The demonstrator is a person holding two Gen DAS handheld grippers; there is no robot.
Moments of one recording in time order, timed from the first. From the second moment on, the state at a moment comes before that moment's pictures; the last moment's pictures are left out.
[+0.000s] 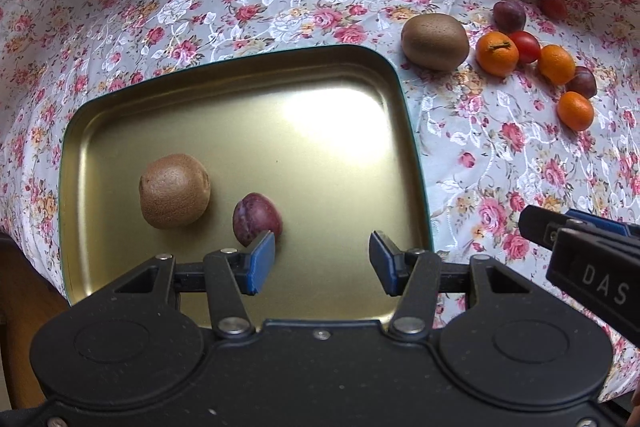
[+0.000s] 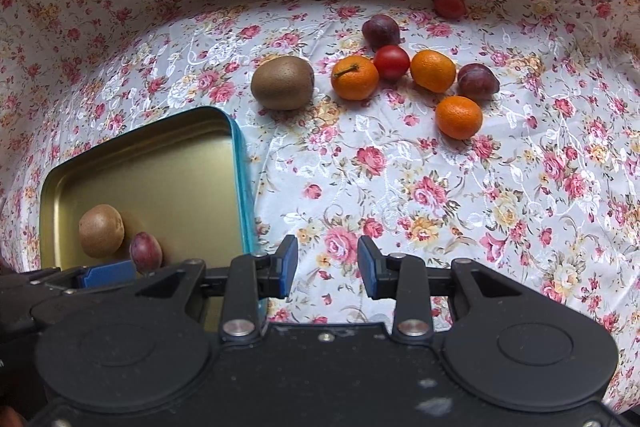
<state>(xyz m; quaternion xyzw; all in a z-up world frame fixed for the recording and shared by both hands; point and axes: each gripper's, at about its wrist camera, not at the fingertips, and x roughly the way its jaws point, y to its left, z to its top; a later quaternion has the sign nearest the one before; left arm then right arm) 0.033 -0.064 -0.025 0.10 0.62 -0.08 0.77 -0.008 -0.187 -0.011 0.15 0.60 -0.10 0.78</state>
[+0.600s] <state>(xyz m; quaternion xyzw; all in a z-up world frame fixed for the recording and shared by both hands) 0.023 -0.129 -0.035 0.13 0.61 -0.12 0.77 -0.020 -0.264 -0.027 0.16 0.65 -0.21 0.71</state>
